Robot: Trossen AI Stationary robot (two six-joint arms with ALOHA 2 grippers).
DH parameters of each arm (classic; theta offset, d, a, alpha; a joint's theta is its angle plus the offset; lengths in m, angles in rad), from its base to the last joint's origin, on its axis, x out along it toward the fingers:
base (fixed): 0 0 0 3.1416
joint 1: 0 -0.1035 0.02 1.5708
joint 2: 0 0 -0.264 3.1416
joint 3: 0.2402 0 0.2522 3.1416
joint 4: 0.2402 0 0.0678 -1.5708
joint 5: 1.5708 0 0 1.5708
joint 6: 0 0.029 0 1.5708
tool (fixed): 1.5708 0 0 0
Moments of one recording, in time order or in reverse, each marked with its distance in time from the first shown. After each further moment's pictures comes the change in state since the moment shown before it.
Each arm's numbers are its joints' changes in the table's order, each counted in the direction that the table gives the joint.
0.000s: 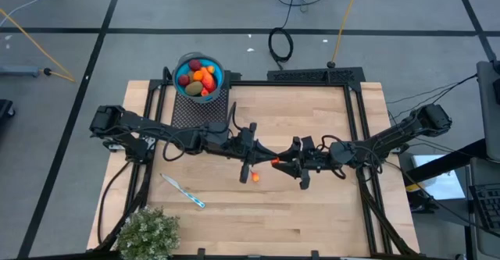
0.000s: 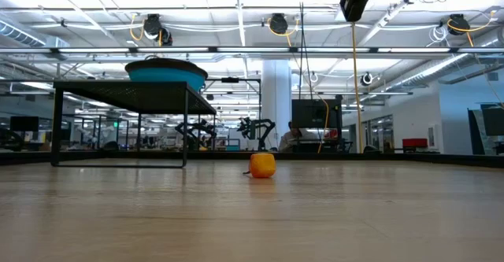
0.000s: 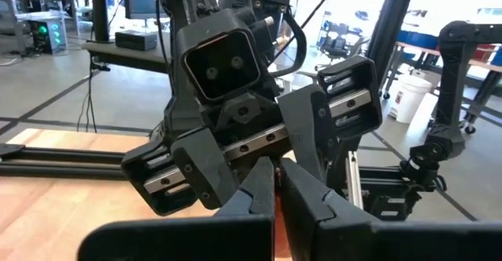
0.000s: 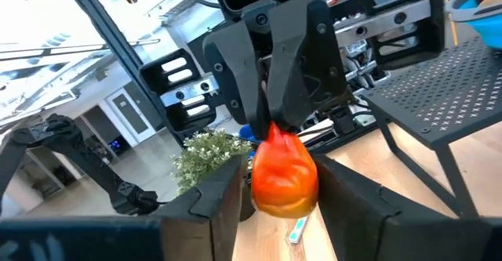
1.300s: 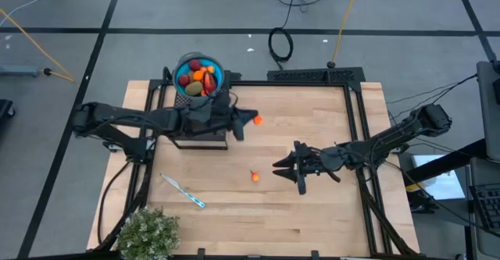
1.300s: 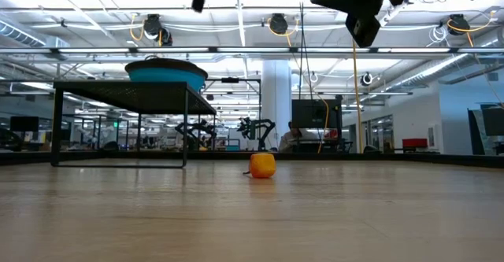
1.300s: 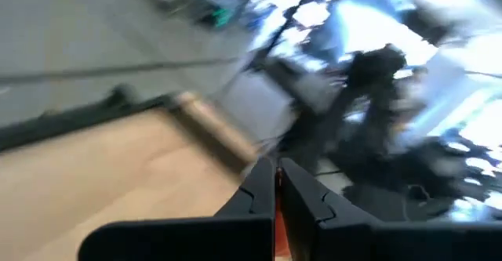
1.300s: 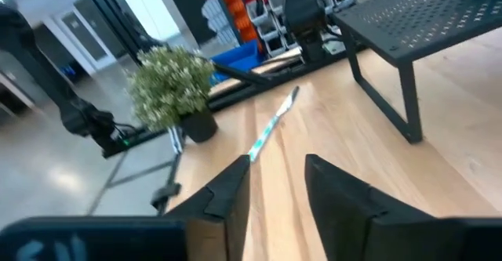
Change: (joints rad) left arm -0.102 -0.224 -0.001 0.277 -0.383 -0.465; right arm -0.003 0.000 0.000 0.268 -0.035 -0.010
